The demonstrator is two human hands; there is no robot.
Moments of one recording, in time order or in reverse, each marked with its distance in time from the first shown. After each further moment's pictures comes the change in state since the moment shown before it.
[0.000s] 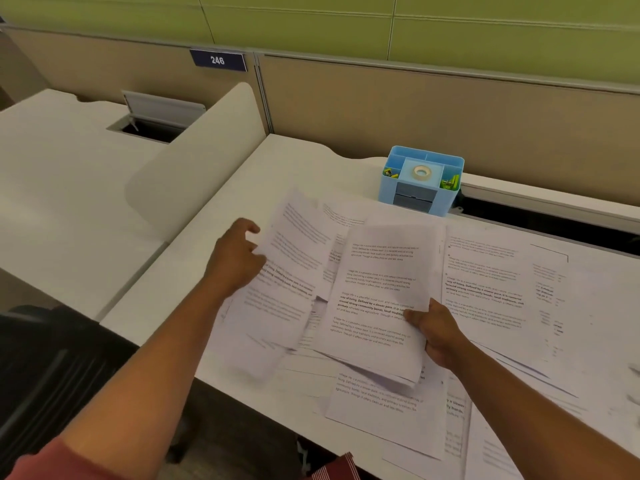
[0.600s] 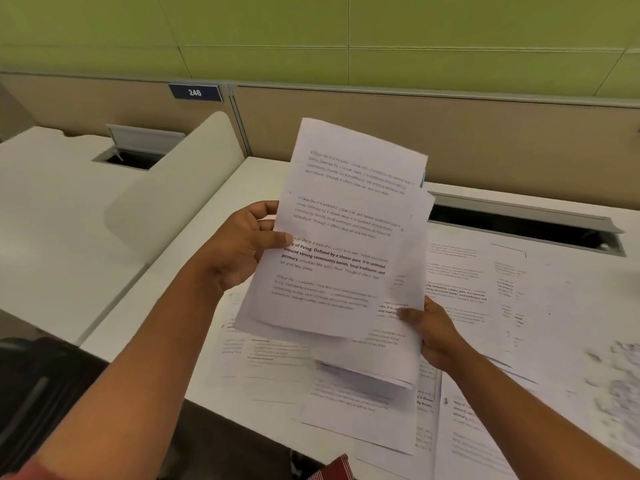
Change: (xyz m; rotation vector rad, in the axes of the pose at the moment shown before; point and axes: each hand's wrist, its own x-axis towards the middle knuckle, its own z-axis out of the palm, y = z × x) left_hand -0.045 0.116 0.004 -0.808 -0.433 0.058; right_hand -0.034 -0.020 -0.044 0.119 -0.070 -0.074
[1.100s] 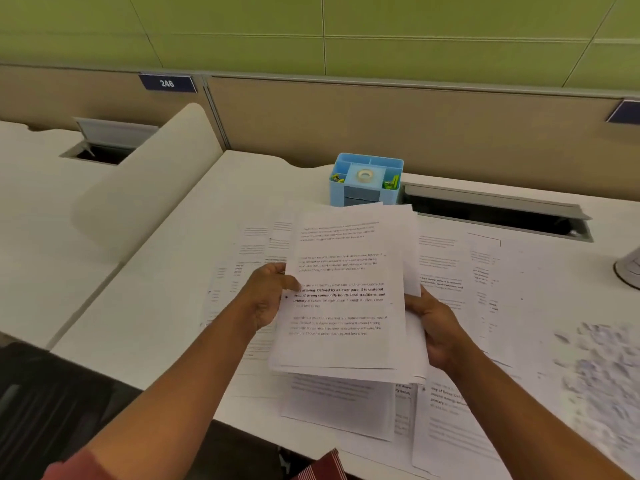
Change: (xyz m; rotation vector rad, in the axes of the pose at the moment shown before) left_hand 0.038 -0.130 0.031 -0.102 0.160 -0.342; right_hand -0.047 -0.026 -0.012 0.242 -0.159 0.036
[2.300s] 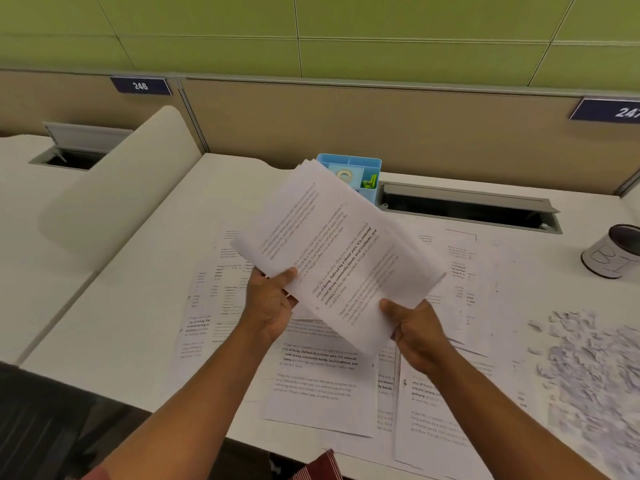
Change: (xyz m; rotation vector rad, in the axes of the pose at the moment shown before) left_hand -0.008 -0.026 0.050 -0.510 0.012 0.263; right_hand -0.006 0.013 -0.010 -0.041 0.214 -0.200
